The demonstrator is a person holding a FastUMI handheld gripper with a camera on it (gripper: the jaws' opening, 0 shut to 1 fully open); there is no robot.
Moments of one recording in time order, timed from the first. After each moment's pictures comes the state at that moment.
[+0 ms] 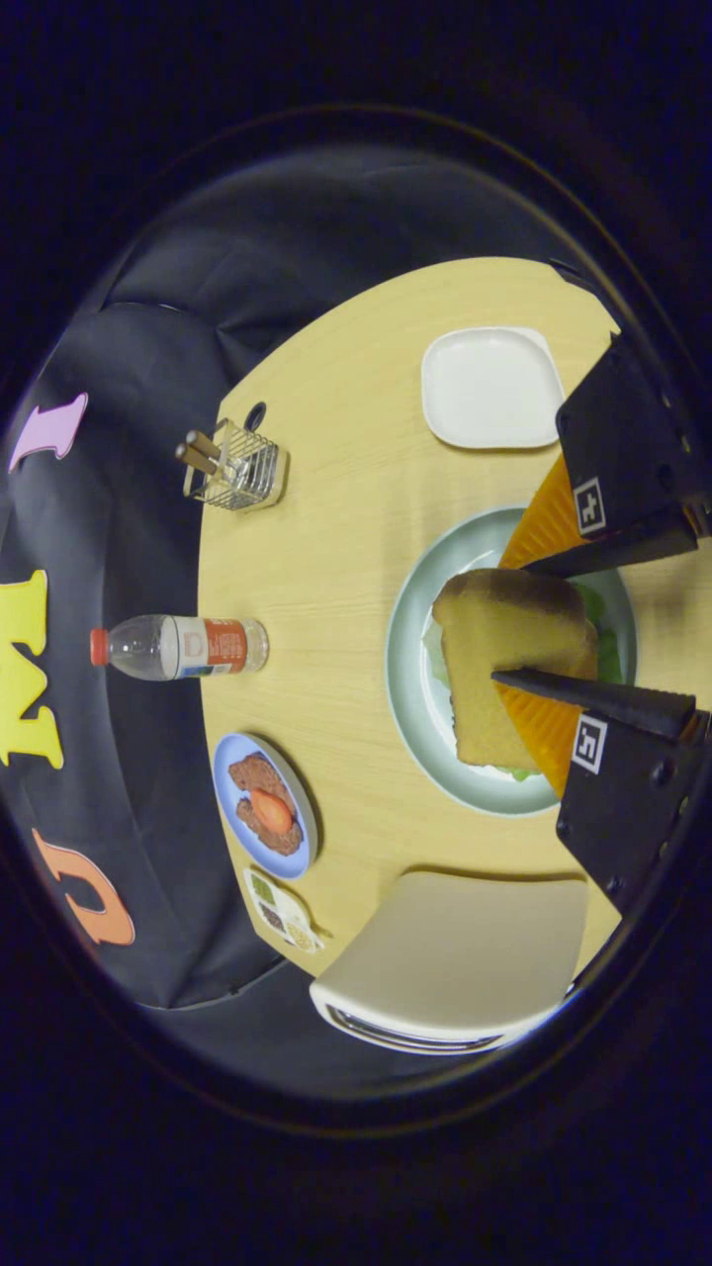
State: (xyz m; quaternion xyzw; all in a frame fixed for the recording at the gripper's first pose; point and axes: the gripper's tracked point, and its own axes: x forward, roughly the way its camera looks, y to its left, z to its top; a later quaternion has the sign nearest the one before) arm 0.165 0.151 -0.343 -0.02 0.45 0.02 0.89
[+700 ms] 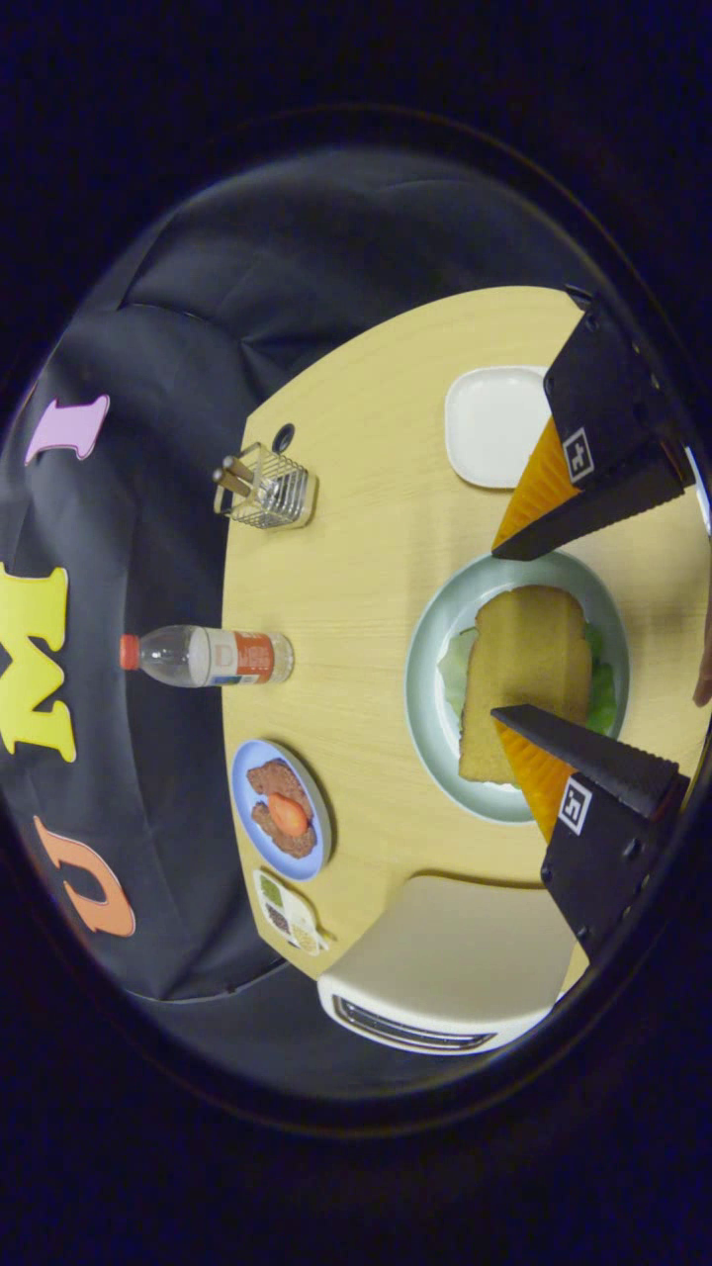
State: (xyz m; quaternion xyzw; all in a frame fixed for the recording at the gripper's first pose) arm 0.160 0.137 -0.303 -0.03 0.42 0.01 0.91
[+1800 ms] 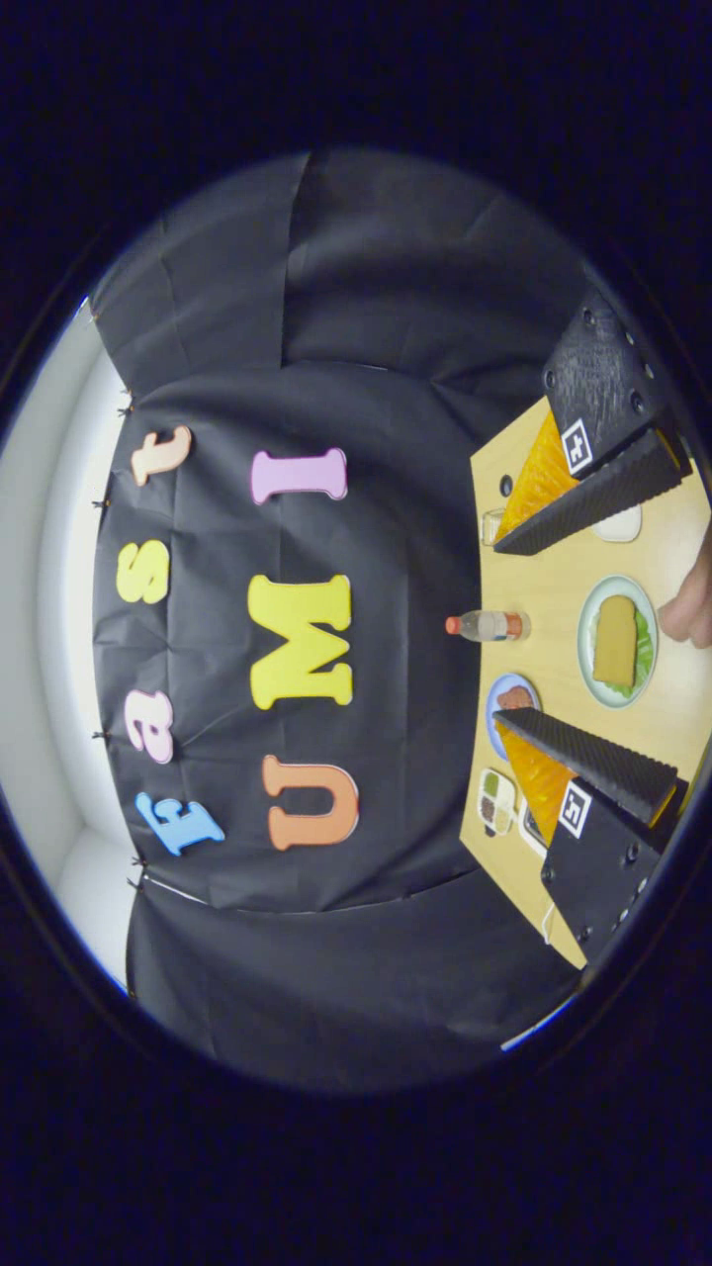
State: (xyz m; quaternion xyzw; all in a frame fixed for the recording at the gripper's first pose) arm 0.016 0.123 -0.014 0.01 0.05 0.06 1.00
